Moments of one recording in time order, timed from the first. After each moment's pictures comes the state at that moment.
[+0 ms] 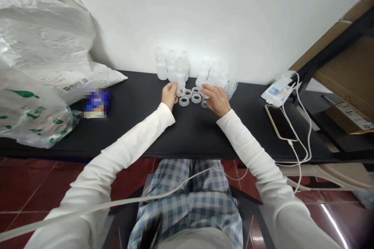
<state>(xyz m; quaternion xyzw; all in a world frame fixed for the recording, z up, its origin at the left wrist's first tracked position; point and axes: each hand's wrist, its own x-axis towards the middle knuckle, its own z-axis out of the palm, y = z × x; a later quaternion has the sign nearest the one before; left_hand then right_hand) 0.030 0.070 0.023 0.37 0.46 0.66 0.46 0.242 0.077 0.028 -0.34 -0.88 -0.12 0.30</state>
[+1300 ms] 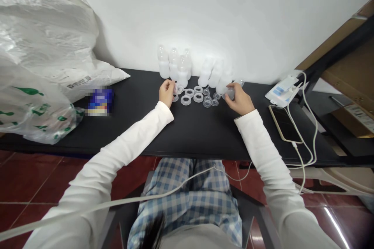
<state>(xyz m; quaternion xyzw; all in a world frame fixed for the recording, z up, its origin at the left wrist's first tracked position) 0.012 0.075 0.016 0.39 0.49 0.68 0.38 0.308 0.076 0.044 -0.54 -0.80 0.00 0.26</state>
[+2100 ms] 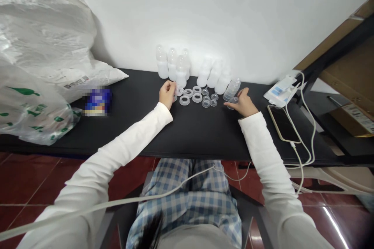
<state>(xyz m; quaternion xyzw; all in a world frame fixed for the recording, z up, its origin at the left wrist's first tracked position) 0.012 0.082 -0.002 0.45 0.46 0.67 0.36 0.349 0.100 0.010 -0.62 -0.74 0.07 0.26</state>
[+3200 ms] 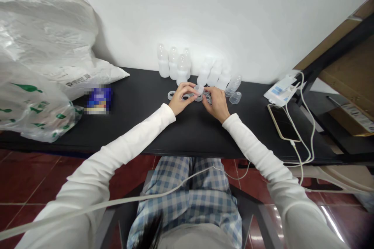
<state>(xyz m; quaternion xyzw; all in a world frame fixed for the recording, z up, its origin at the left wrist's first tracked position) 0.032 0.064 -0.005 0.70 0.33 0.56 0.29 0.229 0.062 0.012 -0.40 -0.84 -0.10 0.35</state>
